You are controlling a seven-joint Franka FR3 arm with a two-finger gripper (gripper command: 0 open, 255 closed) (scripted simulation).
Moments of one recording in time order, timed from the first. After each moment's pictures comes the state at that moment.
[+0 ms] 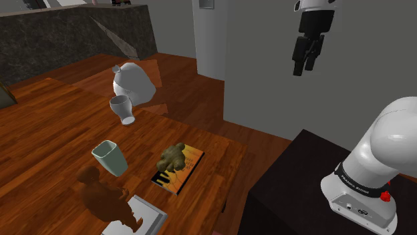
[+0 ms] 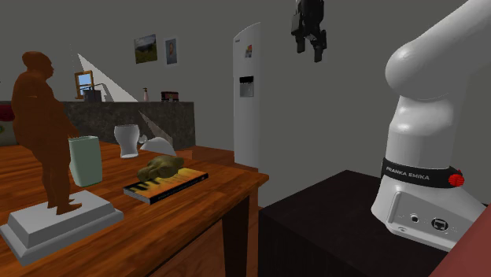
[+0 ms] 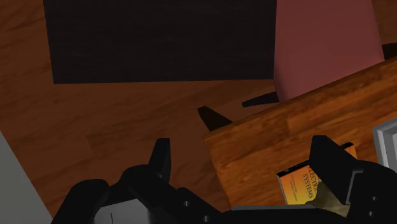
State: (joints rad) arm -0.02 -0.78 -0.03 -2.39 0.12 1.47 -0.04
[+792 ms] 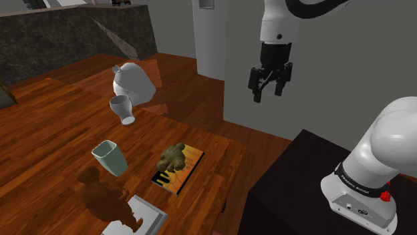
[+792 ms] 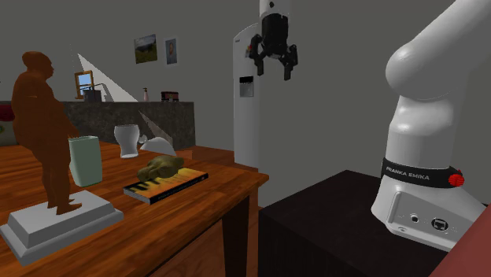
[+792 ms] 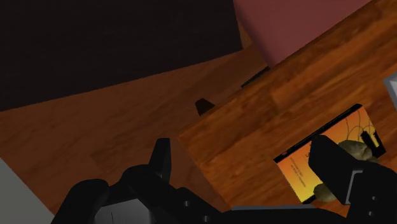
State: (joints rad) arm -0.01 -0.64 0.24 -2.45 0.28 1.72 0.35
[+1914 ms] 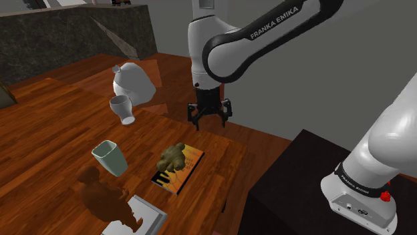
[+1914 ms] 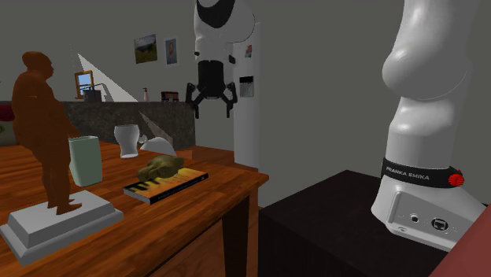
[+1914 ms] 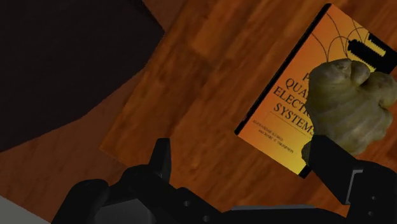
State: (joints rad) arm -0.07 0.00 0.57 -2.17 0.12 2.10 1.07
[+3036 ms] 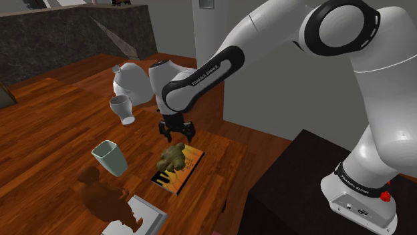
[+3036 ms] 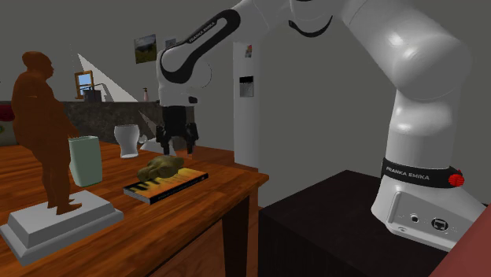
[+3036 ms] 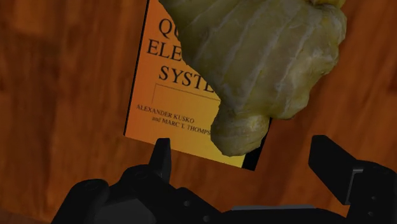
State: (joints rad) arm 0.14 0.65 0.43 -1.63 -0.21 2.12 1.60
